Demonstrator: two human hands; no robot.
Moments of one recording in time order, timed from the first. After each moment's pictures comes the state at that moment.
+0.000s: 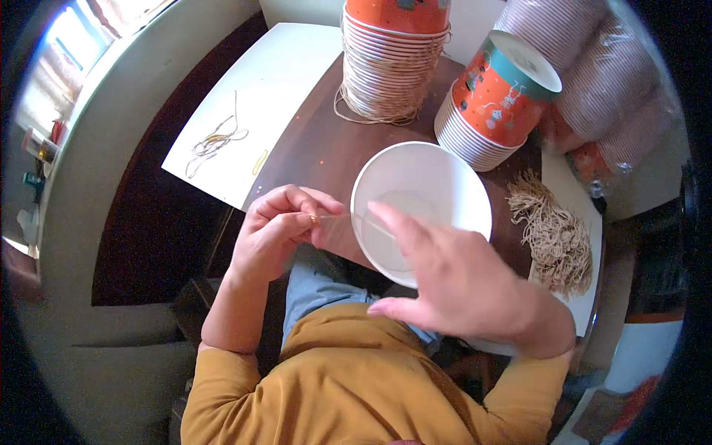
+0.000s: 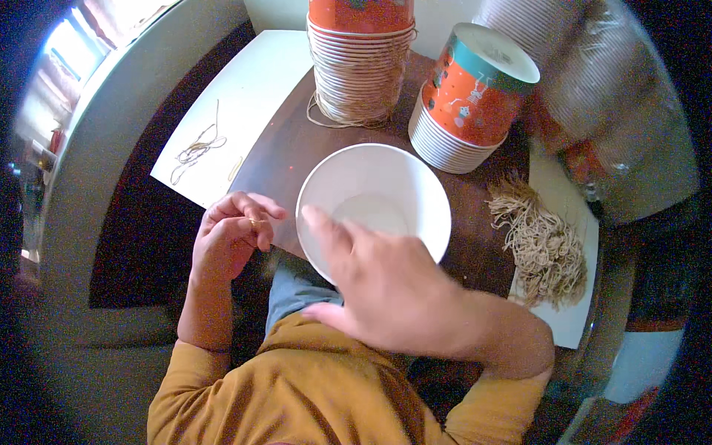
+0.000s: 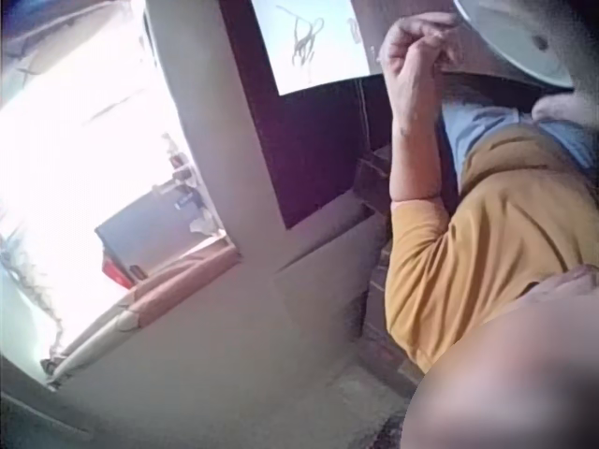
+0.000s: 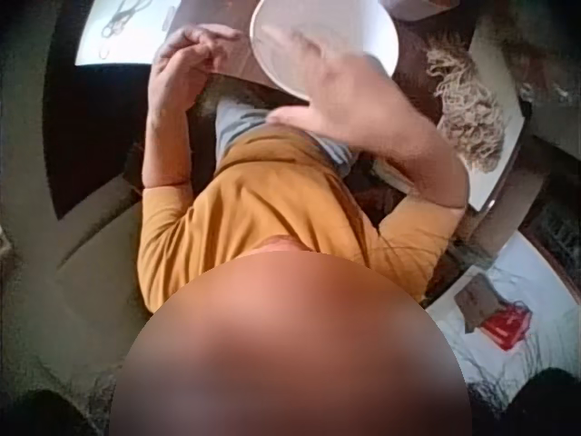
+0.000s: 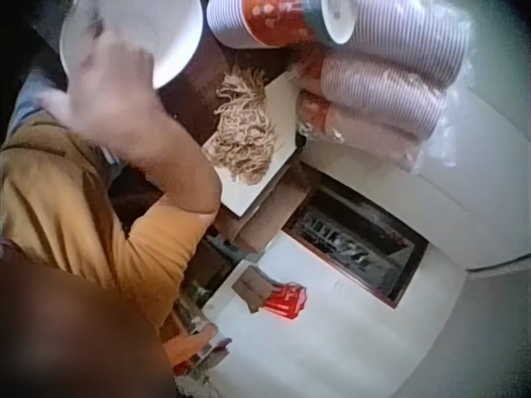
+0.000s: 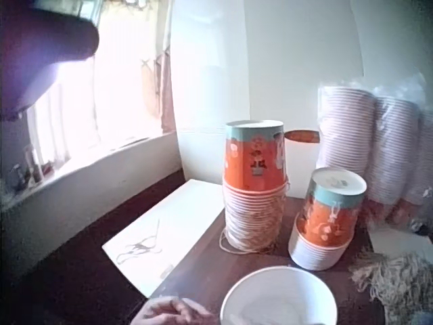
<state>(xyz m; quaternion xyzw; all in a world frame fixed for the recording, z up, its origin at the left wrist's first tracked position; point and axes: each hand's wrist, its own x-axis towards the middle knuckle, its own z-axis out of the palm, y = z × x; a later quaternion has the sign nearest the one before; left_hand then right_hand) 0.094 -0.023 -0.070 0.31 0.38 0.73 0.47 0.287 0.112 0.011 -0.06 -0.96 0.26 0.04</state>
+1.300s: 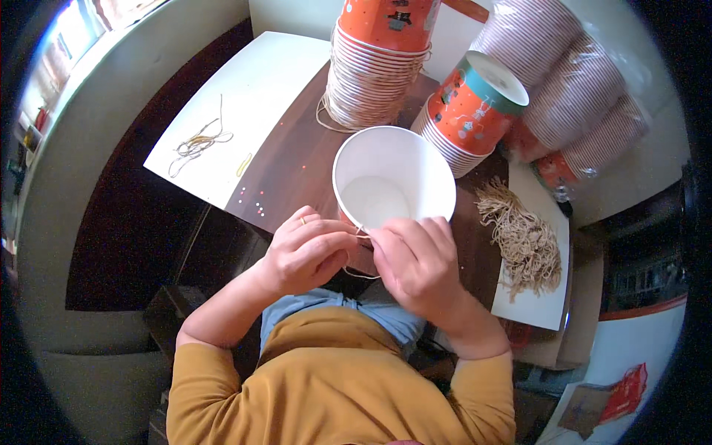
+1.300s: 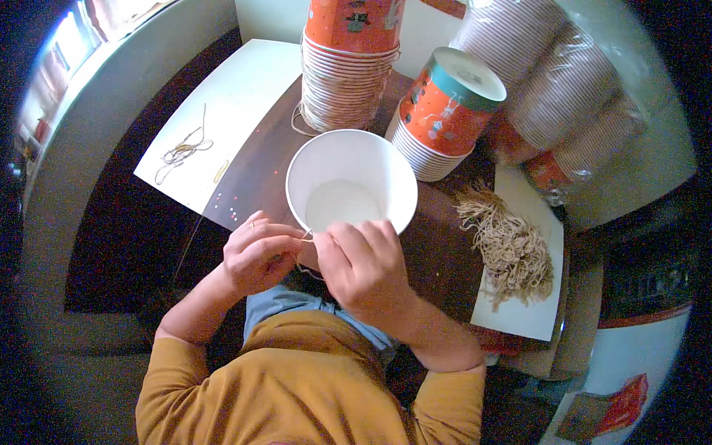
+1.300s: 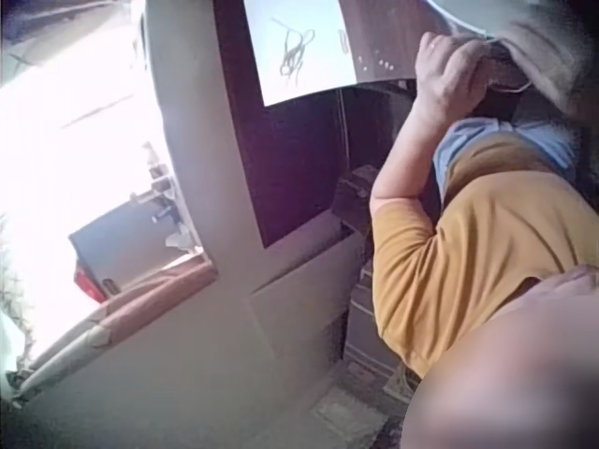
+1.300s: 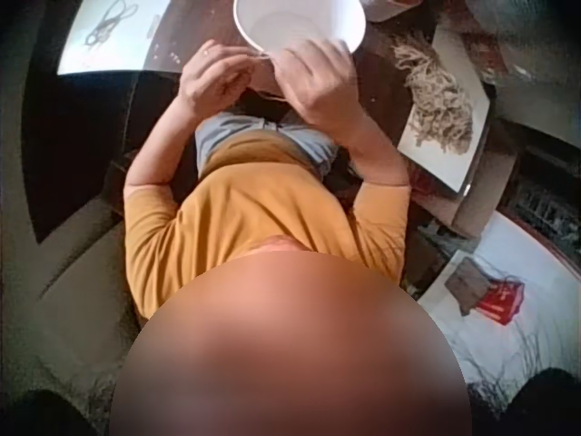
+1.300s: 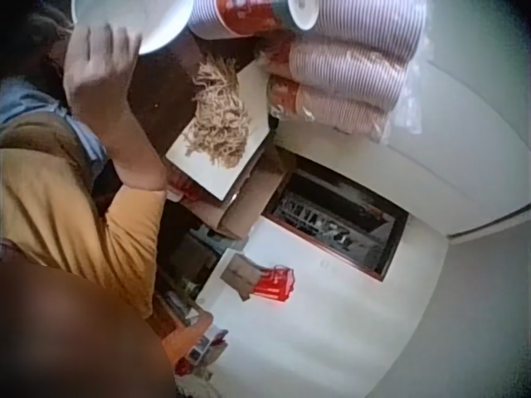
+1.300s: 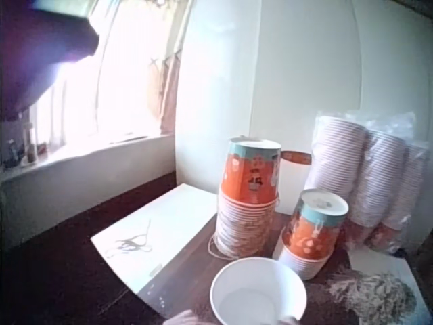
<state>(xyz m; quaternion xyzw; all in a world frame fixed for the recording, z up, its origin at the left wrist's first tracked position) 0.116 -0.009 -0.093 0.71 0.46 0.52 -0.11 0.287 0.092 -0.034 -0.05 -0.95 0.02 0.32</state>
